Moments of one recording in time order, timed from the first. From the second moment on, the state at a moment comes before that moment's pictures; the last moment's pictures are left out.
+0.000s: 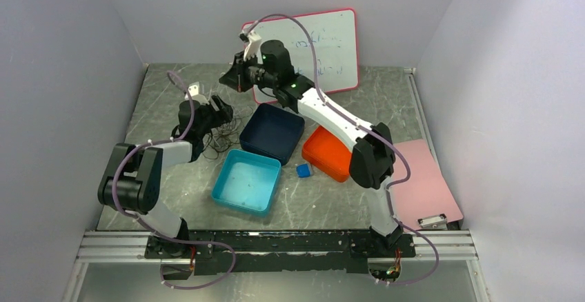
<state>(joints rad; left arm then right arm) -0.16 1.59 0.66 0.66 0.07 -0.48 0.75 2.09 1.98 -0.05 -0.40 0.37</state>
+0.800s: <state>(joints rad) -0.21 1.72 0.64 0.62 -0.10 -0.48 0.67 1.71 1.95 -0.05 -0.31 0.35</state>
